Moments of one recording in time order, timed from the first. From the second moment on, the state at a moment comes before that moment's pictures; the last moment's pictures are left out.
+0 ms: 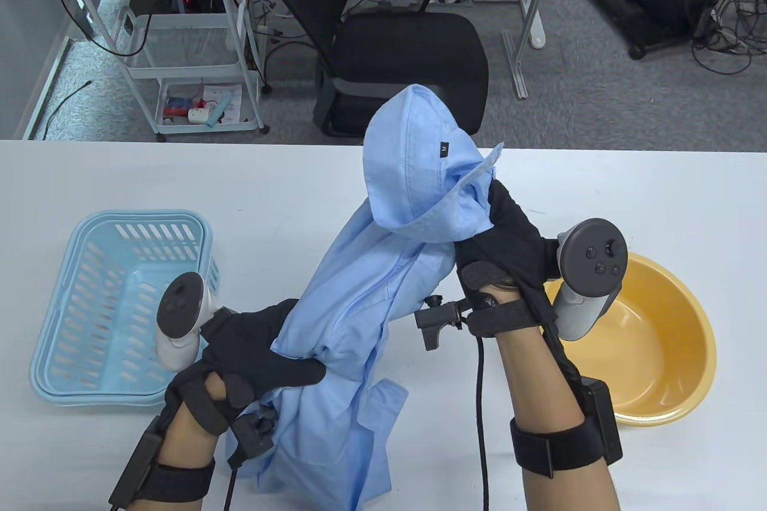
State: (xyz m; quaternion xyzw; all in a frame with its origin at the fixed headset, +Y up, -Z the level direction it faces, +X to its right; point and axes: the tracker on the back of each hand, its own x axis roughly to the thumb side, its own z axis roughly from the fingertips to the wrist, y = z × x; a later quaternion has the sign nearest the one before) left_hand -0.194 -0.598 -0.202 -0.15 -0.33 0.68 0.64; right_hand 0.126 -0.521 -0.249 0.04 -0.12 0.72 0.68
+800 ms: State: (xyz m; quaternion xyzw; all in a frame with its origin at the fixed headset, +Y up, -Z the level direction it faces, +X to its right) left_hand -0.186 -0.581 -0.191 0.02 -0.33 0.68 0.65; right_hand 0.099 -0.717 -0.217 0.05 0.26 0.64 0.72
